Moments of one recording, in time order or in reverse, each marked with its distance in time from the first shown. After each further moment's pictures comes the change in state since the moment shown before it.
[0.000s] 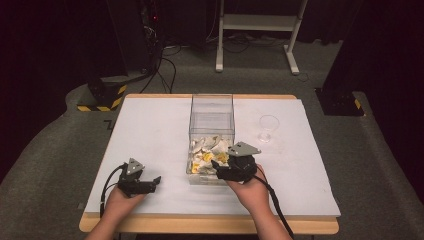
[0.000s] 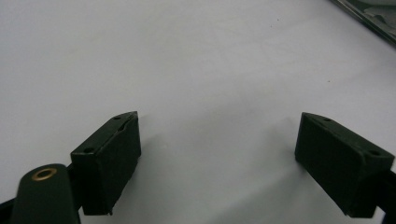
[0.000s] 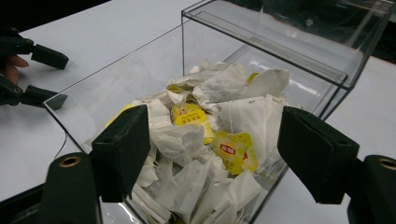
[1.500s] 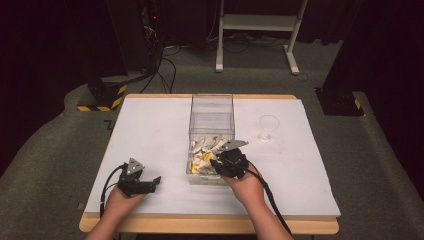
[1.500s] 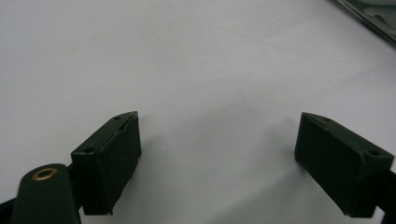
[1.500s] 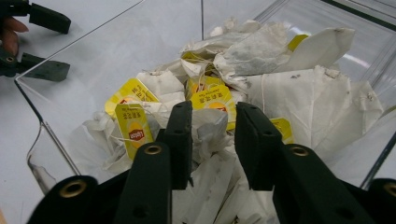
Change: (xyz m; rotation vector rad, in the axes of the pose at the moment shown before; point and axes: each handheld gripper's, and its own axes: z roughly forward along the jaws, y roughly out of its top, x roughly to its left) left arm 0.000 0.000 0.000 0.000 -0.001 0.001; right arm -0.003 0.002 0.033 0.165 0.094 0.020
